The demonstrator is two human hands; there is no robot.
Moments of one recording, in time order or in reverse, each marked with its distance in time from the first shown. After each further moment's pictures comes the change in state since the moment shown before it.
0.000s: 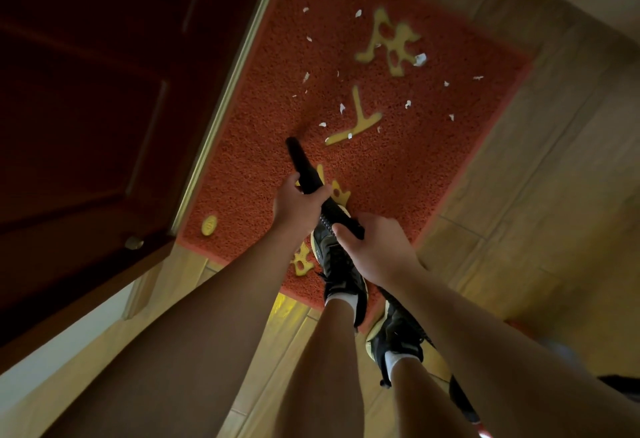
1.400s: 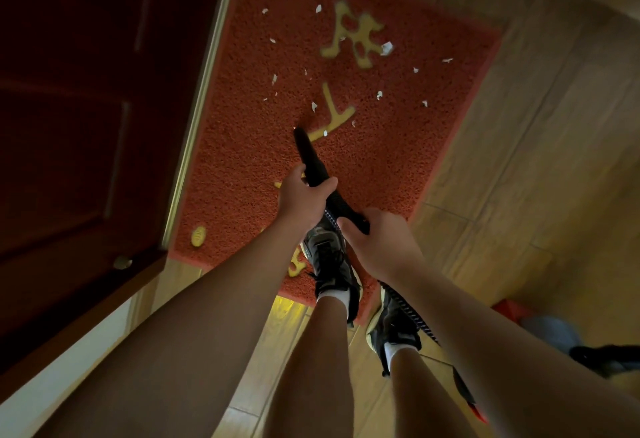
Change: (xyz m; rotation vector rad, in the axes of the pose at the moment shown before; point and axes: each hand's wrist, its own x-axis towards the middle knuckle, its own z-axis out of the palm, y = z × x) left_hand -0.006 0.030 0.038 0.104 -0.119 0.012; right_hand -0.008 0.024 -0.027 0.030 0.093 0.111
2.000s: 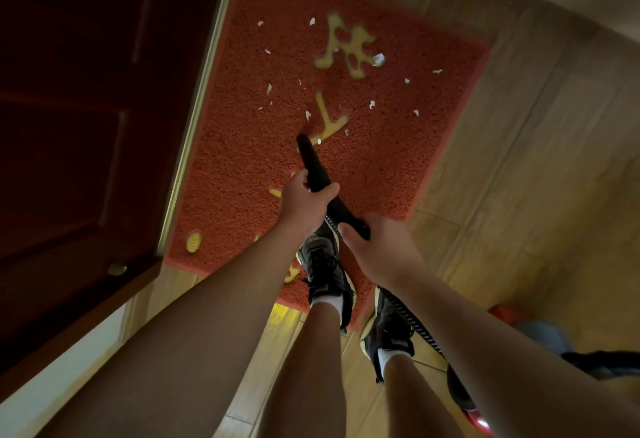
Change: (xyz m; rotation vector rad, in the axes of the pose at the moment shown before) left_hand -0.007 0.015 0.015 0.062 -0.007 0.012; right_hand -0.004 0.008 -0.015 0.000 0.000 0.000
